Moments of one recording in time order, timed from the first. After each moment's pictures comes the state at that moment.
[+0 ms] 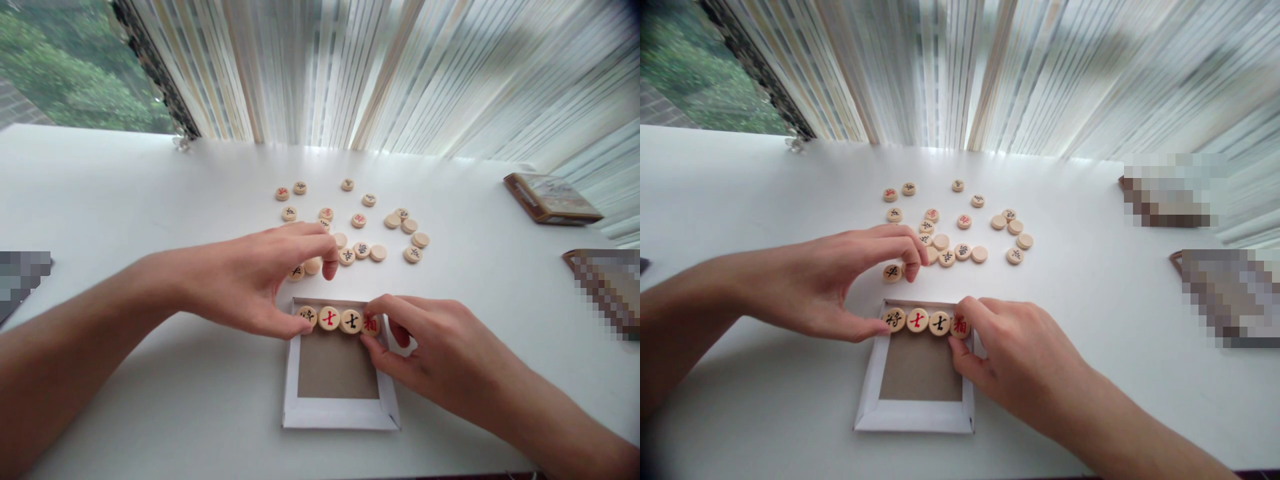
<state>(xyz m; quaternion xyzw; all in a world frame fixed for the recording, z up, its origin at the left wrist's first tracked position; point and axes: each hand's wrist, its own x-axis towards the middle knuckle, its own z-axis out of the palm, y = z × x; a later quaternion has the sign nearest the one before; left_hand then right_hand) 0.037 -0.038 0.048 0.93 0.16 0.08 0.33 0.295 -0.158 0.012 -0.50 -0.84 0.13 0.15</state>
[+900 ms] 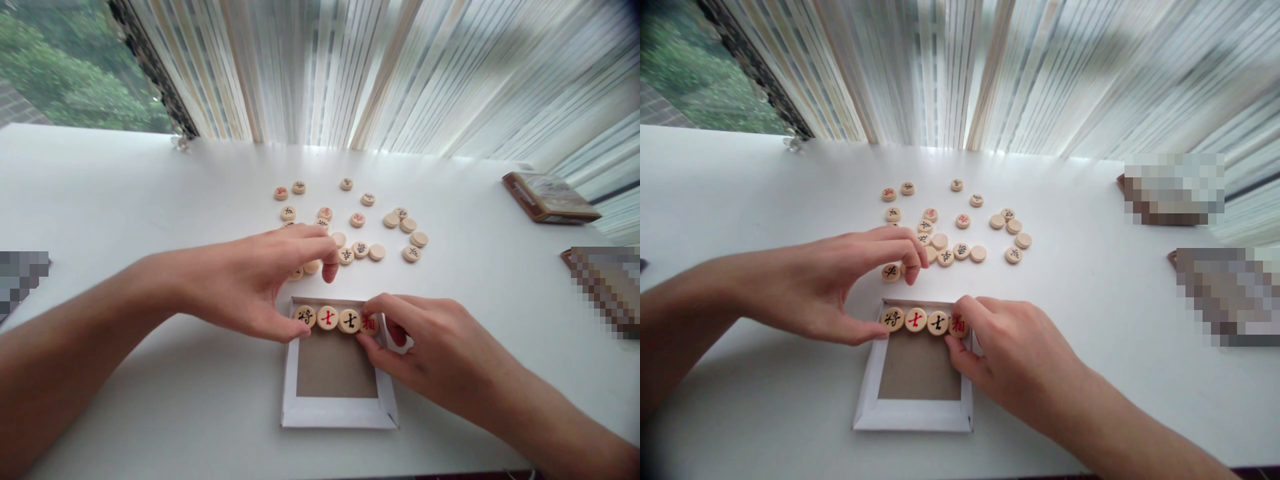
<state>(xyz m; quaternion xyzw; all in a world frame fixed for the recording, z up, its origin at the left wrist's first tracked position) 0.037 -0.039 0.047 0.93 0.15 0.07 0.32 0.294 -0.158 0.010 -0.50 -0.84 0.12 0.15</state>
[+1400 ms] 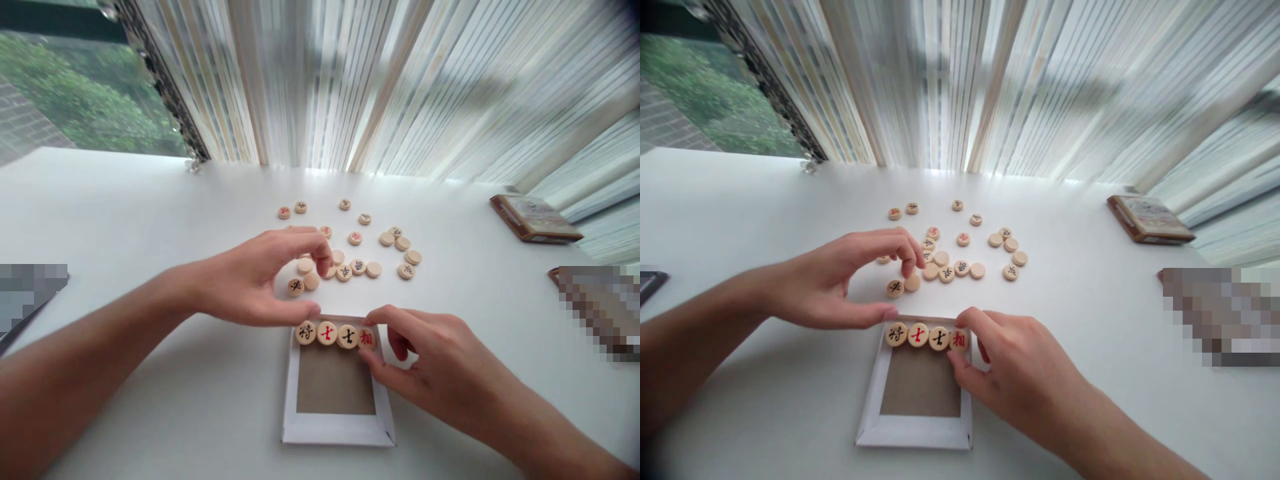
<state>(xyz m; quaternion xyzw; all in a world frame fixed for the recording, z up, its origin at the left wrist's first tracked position) 0.036 -0.032 0.049 0.91 0.19 0.18 0.32 0.298 -0.159 0.013 -0.50 -0.83 0.13 0.18</state>
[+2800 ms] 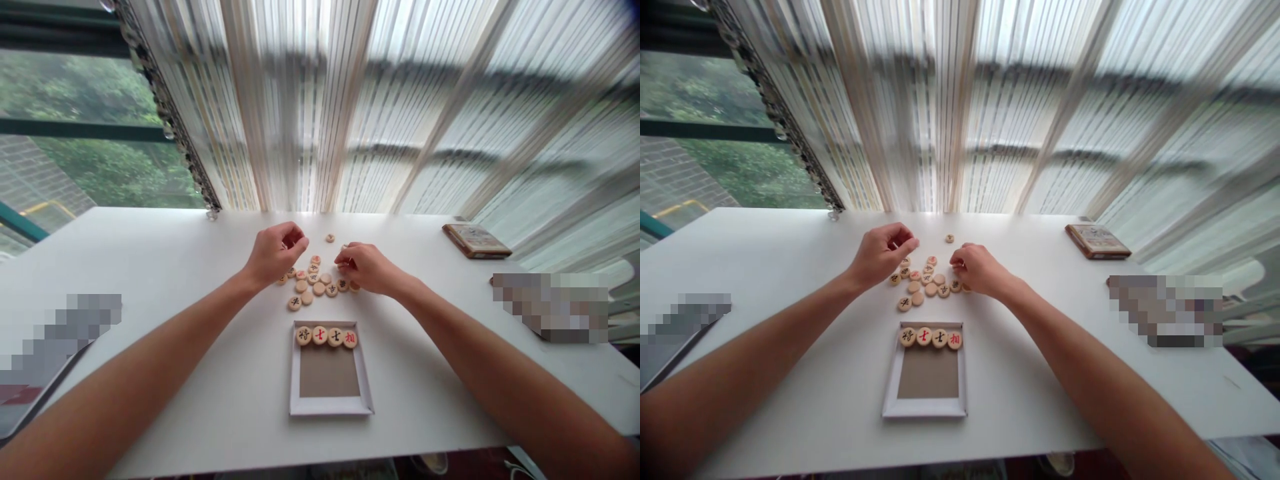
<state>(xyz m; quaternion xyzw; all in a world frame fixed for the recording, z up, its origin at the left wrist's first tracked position) 0.065 0.009 0.029 0.77 0.40 0.43 0.22 0.306 -0.025 0.013 -0.55 -0.77 0.20 0.26</state>
